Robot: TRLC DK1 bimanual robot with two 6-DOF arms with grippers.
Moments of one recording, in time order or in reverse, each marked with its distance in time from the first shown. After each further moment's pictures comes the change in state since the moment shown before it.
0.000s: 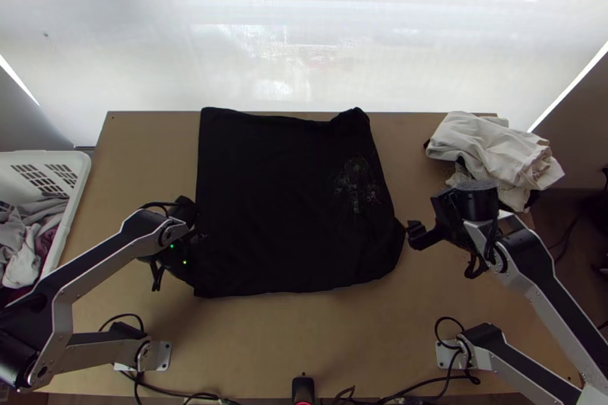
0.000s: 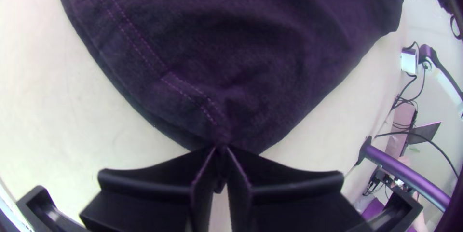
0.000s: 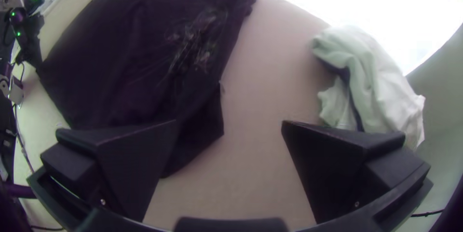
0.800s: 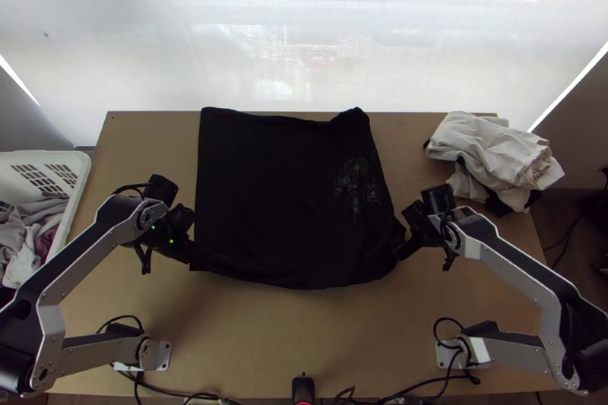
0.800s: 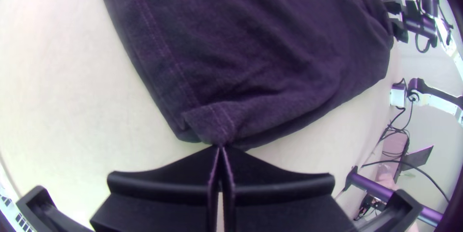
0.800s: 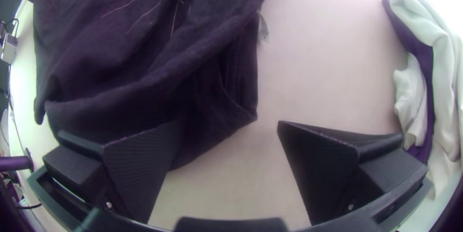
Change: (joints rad) left arm 0.150 -0.034 0.116 -0.013 0.022 0.031; right arm -0.033 0.372 -0.134 0.216 -0.109 -0.142
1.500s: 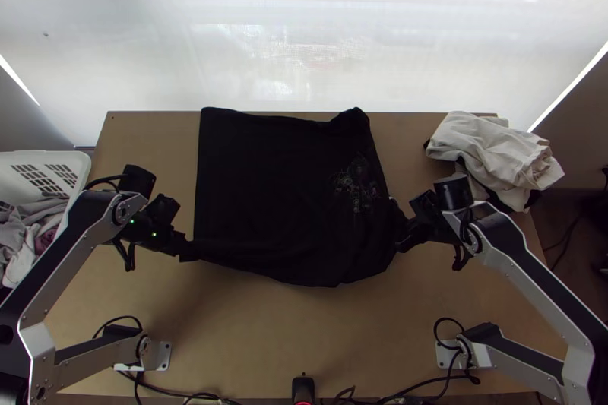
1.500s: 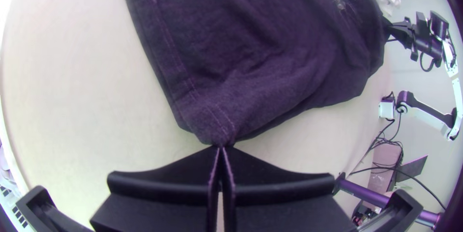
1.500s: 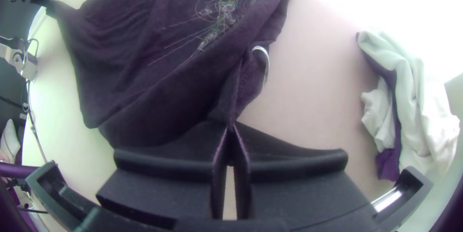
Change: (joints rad) left arm 0.085 -0.094 0.094 -0.119 0.023 0.019; right arm 0.041 -0.200 0.130 -0.195 -0.029 0.076
